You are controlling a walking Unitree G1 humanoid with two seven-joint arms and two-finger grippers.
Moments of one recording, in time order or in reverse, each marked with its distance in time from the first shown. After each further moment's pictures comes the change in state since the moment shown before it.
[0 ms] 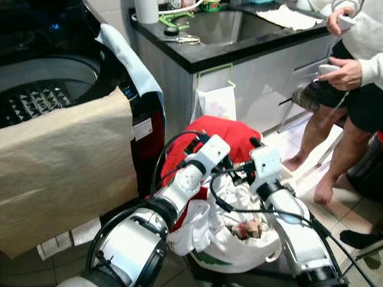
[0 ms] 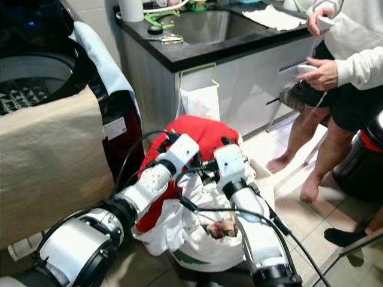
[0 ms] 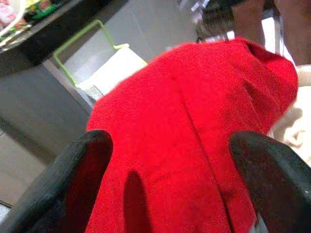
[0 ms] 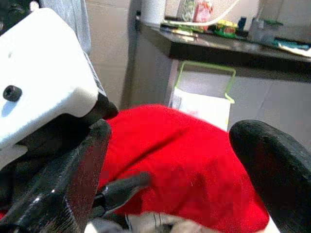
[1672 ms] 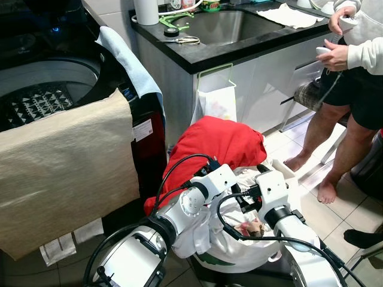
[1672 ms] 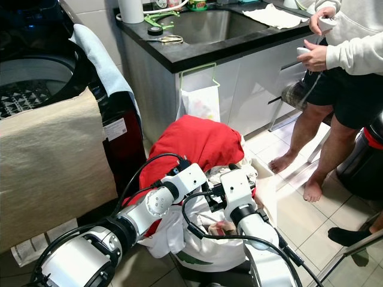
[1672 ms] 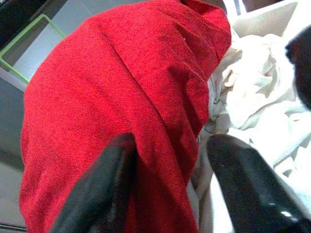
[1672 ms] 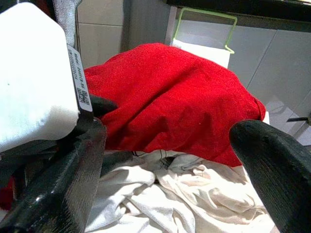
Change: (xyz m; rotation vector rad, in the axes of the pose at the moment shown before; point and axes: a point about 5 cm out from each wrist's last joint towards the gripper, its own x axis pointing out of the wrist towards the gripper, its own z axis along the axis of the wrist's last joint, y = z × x) left arm -0.016 -0.041 -0.026 0.128 0.025 -0.151; right arm -0.038 0.010 -0.024 0.016 0.154 -0.006
